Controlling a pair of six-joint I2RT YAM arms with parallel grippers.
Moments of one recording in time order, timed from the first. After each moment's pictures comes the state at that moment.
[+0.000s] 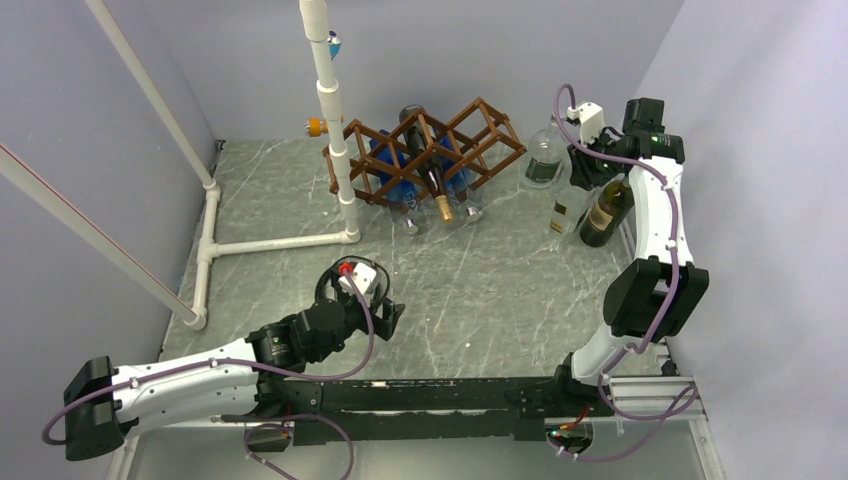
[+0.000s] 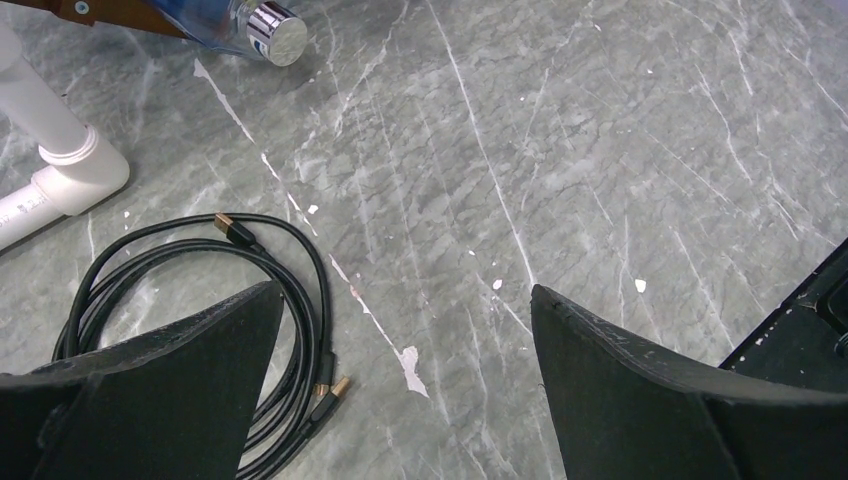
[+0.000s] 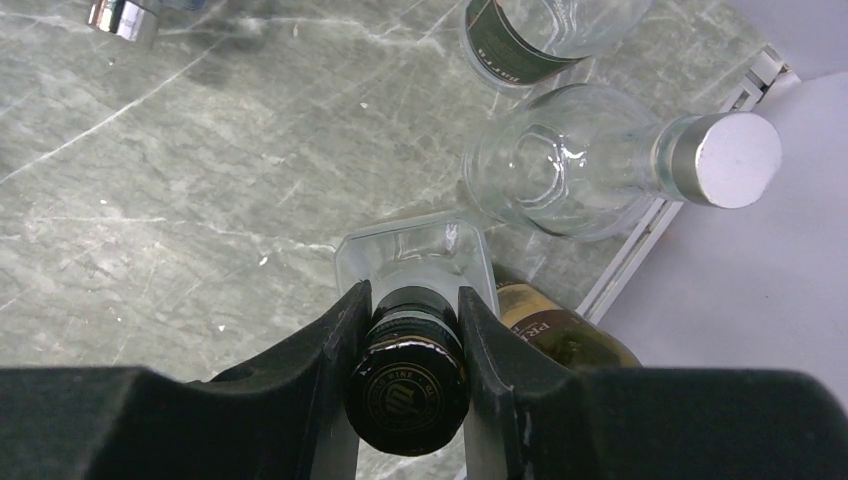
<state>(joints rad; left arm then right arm) -1.15 0.74 0.38 0.09 -0.48 -0.26 -0.20 1.67 1.76 -0.99 -0.44 -0.72</state>
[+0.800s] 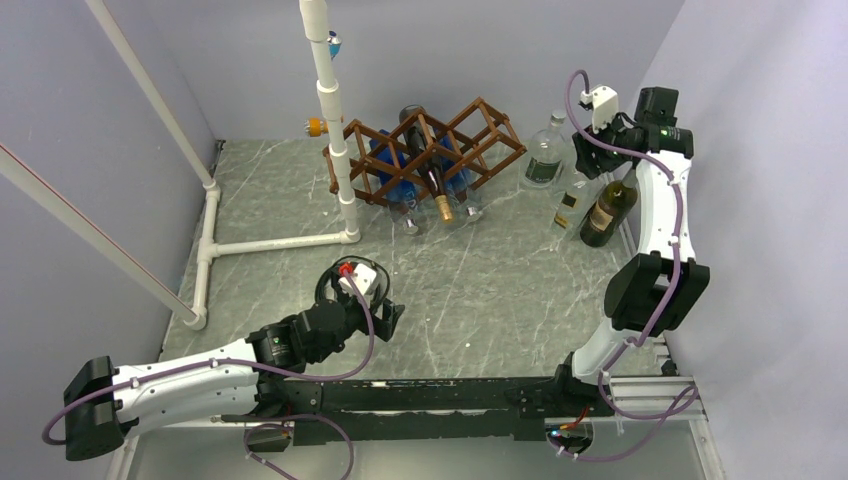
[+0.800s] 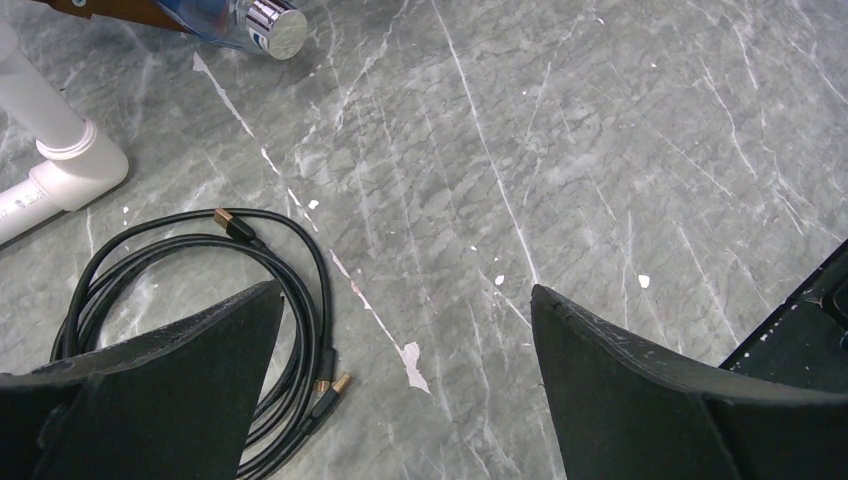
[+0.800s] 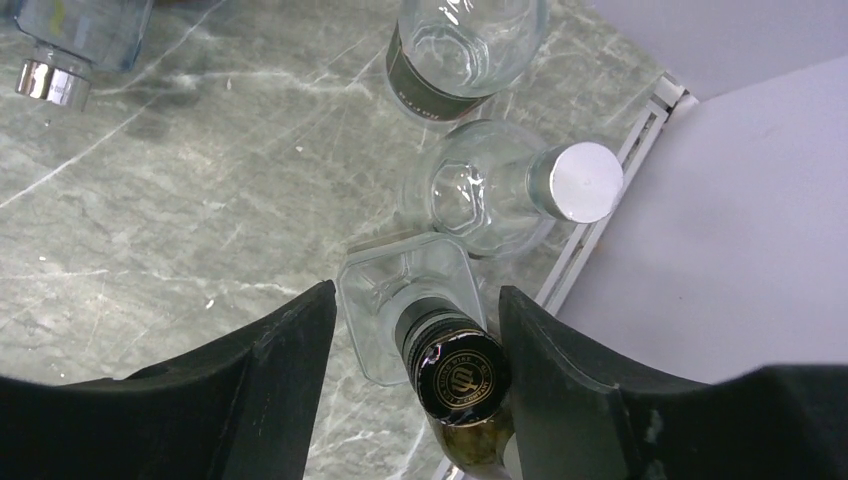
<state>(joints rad) -1.15 0.74 0.37 0.08 -0.48 -0.26 -0.24 1.72 1.85 -0.93 -0.43 -0.69</state>
